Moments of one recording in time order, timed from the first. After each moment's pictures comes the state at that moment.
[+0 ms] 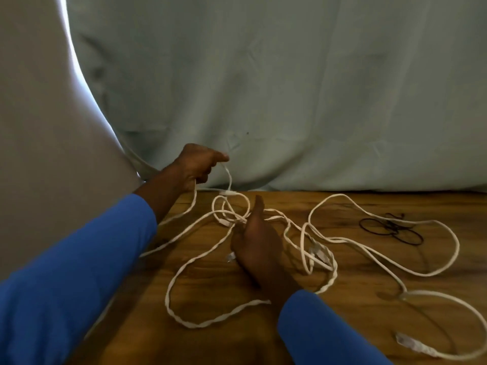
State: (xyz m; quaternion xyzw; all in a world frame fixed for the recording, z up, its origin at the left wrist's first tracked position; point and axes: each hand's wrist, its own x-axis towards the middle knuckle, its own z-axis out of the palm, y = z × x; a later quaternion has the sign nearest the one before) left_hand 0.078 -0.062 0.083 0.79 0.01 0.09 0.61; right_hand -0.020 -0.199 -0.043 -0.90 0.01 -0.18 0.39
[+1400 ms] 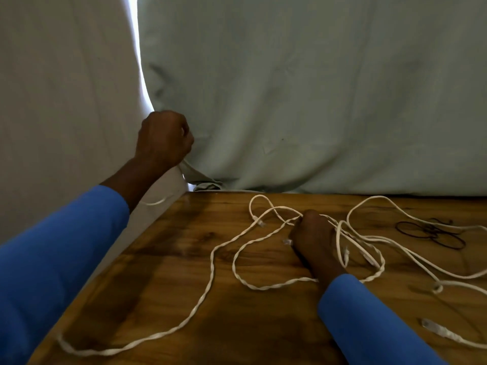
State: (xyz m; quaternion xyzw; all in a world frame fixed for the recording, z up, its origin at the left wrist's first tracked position) left_hand -0.005 0.062 0.142 0.88 -0.05 0.47 0.05; right_hand 0.007 -0.229 -0.052 -0.91 0.13 -0.24 0.30
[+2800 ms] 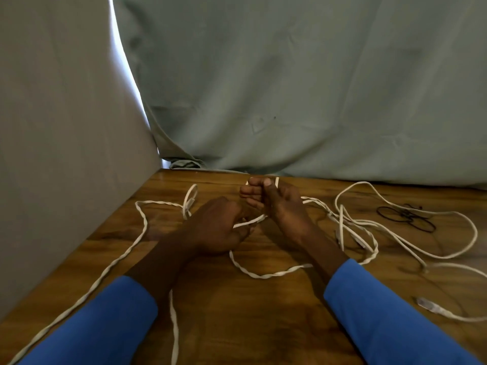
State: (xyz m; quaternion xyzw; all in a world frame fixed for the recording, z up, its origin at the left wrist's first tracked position) left_hand -0.031 -0.003 -0.019 0.91 -0.34 0.14 0.19; right_hand -0.026 -0.174 -0.024 -0.63 -0.17 -0.11 0.75
